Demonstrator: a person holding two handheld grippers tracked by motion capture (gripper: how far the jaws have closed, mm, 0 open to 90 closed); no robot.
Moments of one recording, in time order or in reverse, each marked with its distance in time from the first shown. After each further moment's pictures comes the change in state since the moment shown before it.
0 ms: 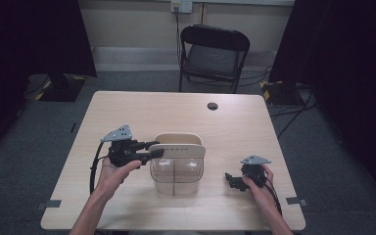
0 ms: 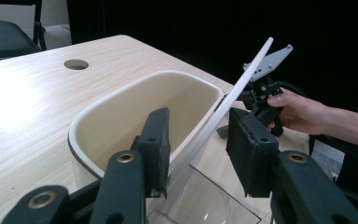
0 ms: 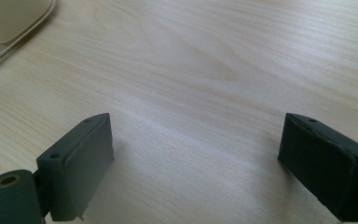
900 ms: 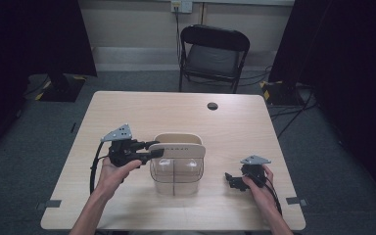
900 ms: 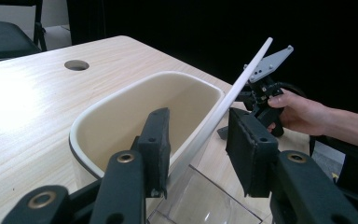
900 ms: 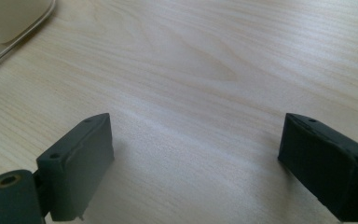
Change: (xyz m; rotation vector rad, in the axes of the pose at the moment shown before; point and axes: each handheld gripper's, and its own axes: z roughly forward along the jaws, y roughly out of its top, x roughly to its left) left arm 0.000 0.000 0.001 -0.005 -0.001 -0.007; right arm 0.000 0.000 0.000 0.000 0.000 0.000
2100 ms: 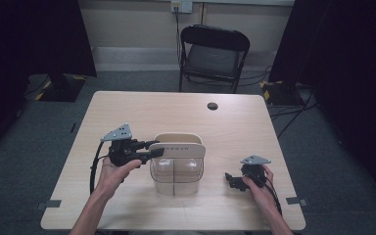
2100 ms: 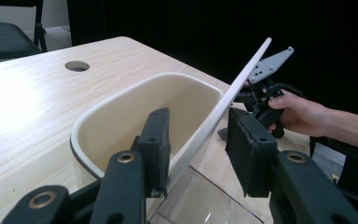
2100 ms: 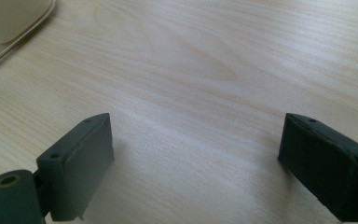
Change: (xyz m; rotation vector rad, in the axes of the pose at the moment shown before) left arm 0.001 0.000 0.000 -0.002 0.002 0.005; right arm 0.000 0.000 0.000 -0.001 0.000 0.000
